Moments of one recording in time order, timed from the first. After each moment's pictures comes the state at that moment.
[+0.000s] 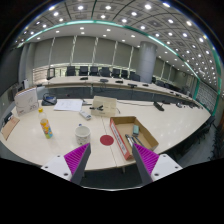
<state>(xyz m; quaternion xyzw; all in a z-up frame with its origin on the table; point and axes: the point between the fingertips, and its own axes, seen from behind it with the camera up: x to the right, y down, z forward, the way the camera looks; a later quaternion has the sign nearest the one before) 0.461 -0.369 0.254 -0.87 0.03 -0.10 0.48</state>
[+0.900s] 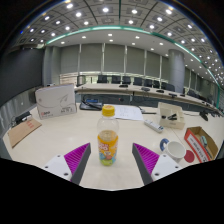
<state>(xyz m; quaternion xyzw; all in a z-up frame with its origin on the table) 0.111 -0.157 0.118 -0.84 -0.07 0.02 0.54</state>
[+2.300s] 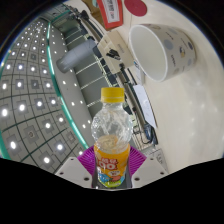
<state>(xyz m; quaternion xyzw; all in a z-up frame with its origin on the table) 0.192 -0.063 0.213 -0.41 0.51 0.68 0.33</state>
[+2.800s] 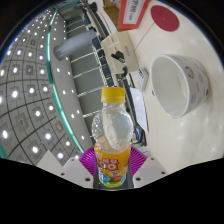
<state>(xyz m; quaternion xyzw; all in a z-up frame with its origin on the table) 0.220 -0.076 0.201 -0.49 0.47 0.66 0.32</state>
